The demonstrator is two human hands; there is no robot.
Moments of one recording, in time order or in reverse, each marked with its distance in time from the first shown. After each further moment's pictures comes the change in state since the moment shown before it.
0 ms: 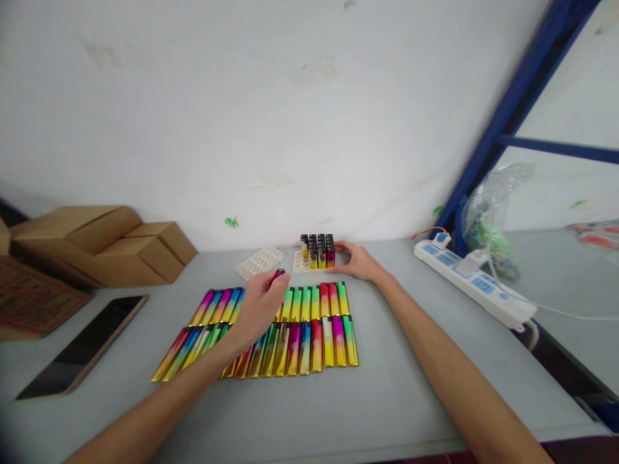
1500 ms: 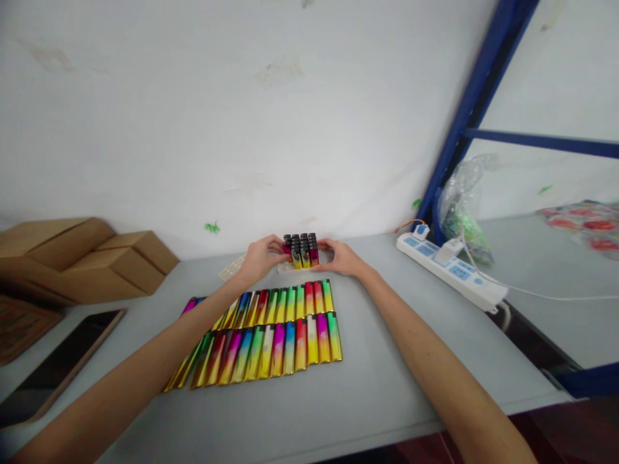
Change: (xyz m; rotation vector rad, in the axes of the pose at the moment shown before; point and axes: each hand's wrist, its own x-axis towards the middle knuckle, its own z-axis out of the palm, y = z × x) left_hand 0.120 -0.066 0.011 0.072 -0.149 0.176; right_hand 0.003 -0.001 0.001 0.025 0.029 -0.042
